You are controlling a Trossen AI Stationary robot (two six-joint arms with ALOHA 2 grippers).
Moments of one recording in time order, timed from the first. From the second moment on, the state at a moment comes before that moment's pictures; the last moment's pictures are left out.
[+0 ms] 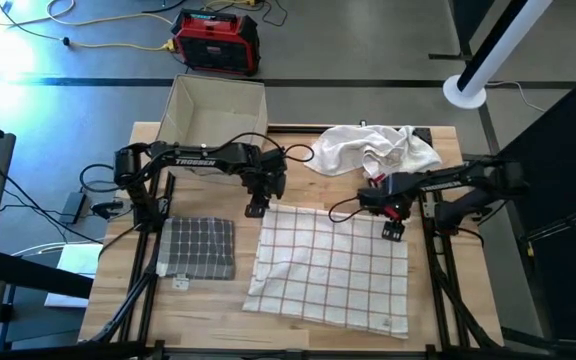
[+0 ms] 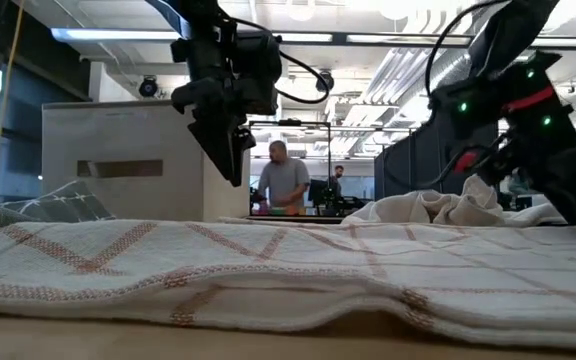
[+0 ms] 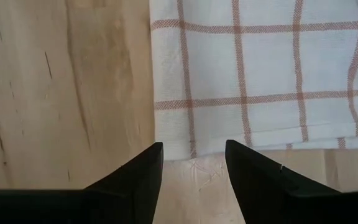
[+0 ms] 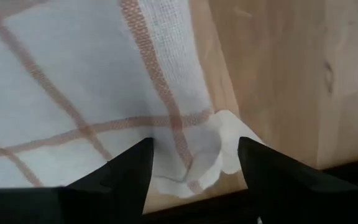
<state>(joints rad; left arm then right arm) 0.26 1.78 1.29 -0.81 0.22 0.37 -0.16 1.48 0.67 -1.11 -0.04 0.22</state>
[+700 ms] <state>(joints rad) 0.26 1.79 1.29 -0.77 0.20 0.41 -0.16 1.60 0.67 -1.12 -0.09 0.17</state>
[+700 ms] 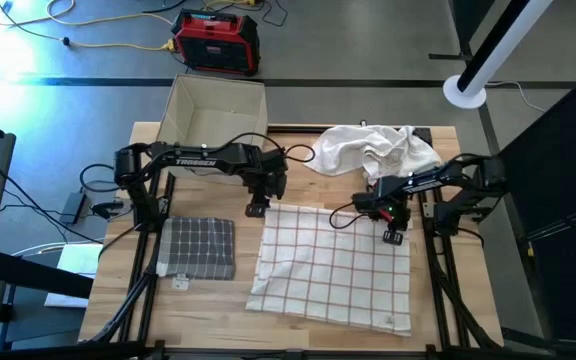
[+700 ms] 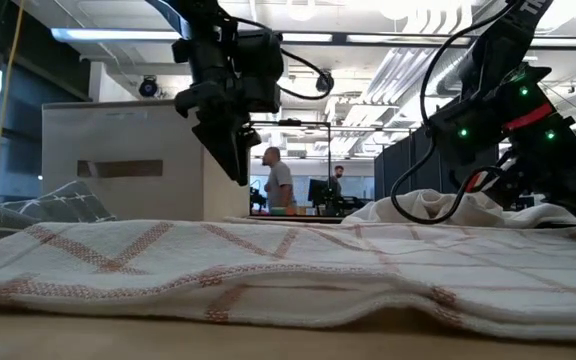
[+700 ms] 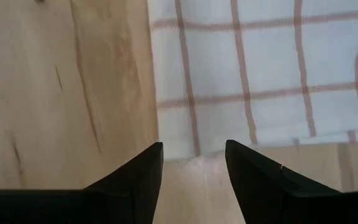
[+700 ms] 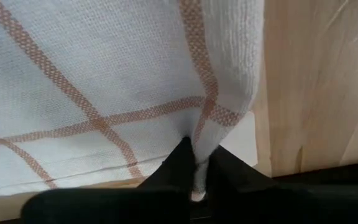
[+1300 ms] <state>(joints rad) 0.24 2.00 1.30 -0.71 0.11 0.23 -0.16 1.60 0.67 -1.11 -0.11 0.18</state>
